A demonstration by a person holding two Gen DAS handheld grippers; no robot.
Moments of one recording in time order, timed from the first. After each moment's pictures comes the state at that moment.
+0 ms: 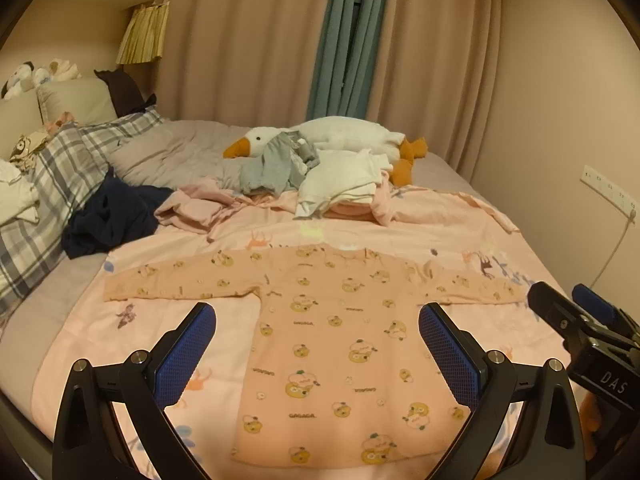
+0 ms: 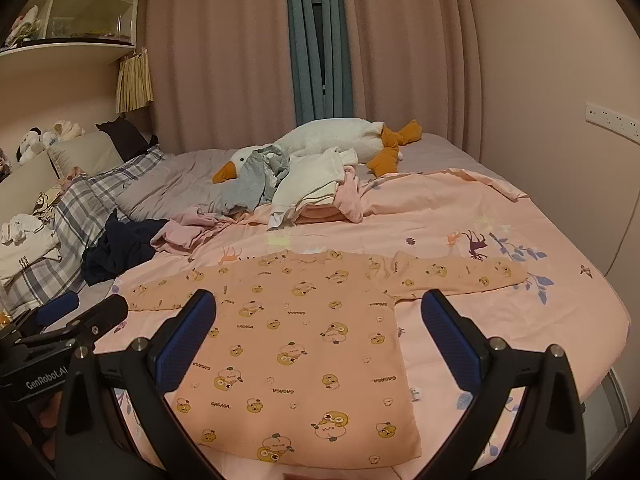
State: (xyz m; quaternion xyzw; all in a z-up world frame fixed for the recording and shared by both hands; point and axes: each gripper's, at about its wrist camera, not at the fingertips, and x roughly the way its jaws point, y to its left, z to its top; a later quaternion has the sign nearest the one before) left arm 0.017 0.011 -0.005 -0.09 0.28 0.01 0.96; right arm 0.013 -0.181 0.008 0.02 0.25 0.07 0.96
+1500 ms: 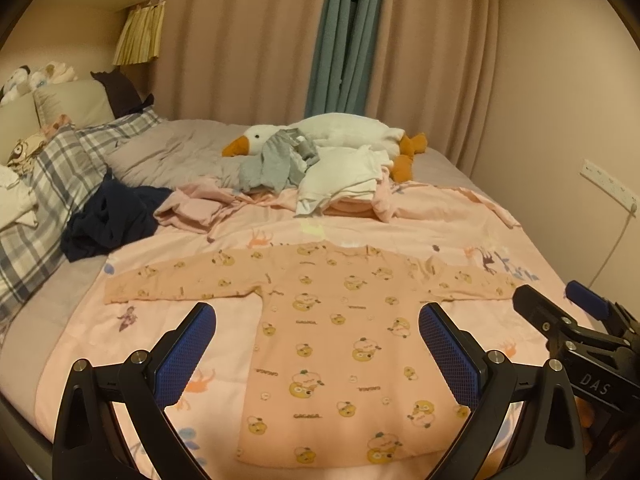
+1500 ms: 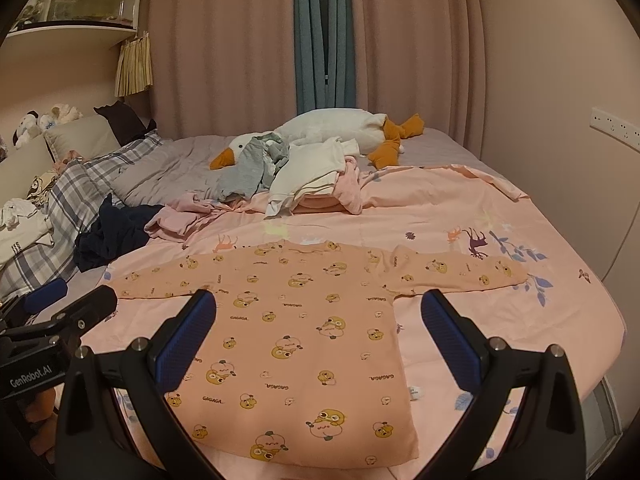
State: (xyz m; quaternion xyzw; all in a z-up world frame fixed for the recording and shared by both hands) left arm 0.020 0.015 -0.012 -0.08 0.28 0.00 0.96; right arm 0.024 -0.171 -0.001 -0.01 0.27 0.07 0.96
